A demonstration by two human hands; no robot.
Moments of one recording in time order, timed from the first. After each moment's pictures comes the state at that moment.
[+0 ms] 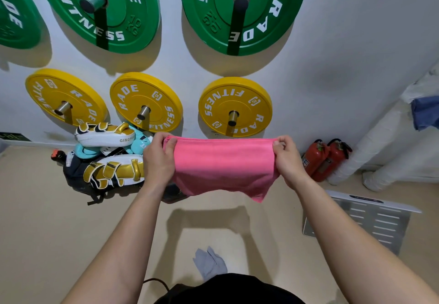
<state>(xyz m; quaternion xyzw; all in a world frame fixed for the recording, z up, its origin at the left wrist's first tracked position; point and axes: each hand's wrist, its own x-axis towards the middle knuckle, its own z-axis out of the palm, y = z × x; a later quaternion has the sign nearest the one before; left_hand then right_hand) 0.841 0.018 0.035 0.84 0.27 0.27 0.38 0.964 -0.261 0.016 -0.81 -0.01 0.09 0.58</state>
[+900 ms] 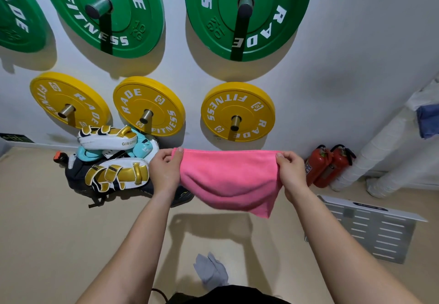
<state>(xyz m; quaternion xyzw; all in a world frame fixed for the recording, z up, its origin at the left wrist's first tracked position) 0.850 0.006 0.020 0.69 0.40 0.26 0.54 0.961 -0.255 0.006 -0.76 0.10 0.07 0.64</state>
